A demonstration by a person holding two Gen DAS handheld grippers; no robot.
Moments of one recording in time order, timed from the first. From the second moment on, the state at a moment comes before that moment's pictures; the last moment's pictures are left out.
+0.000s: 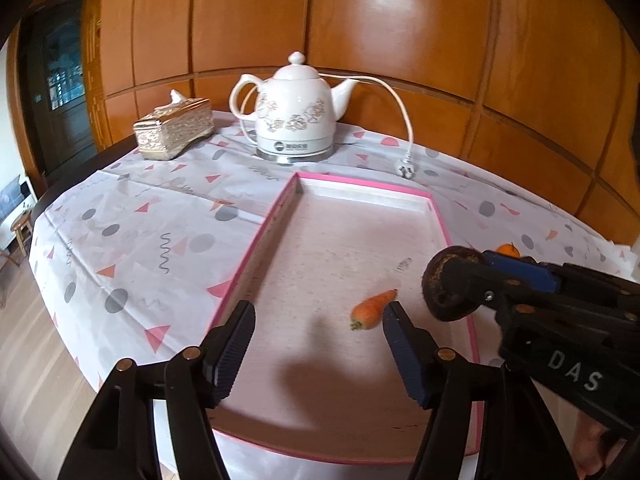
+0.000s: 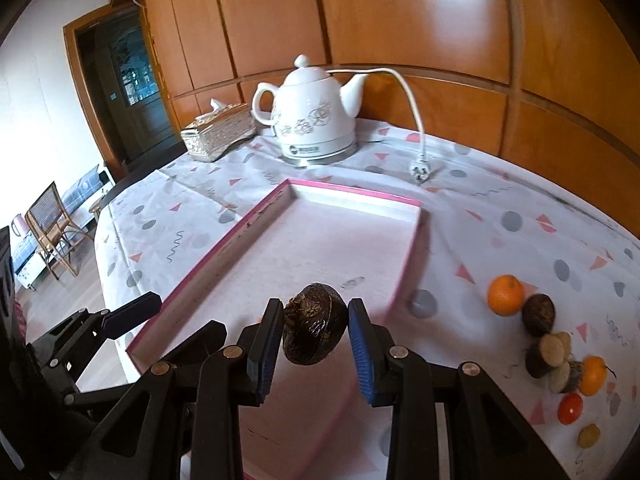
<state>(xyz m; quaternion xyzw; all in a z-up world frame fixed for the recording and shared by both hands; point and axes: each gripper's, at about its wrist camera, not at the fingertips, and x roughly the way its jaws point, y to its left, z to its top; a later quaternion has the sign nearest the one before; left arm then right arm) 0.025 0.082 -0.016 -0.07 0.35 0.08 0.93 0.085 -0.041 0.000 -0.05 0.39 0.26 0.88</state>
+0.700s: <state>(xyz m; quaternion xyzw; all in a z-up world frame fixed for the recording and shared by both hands) 0.021 0.078 -0.015 -0.08 0.36 0.08 0.93 0.065 -0.043 0.016 -0.09 0.34 0.17 0.92</state>
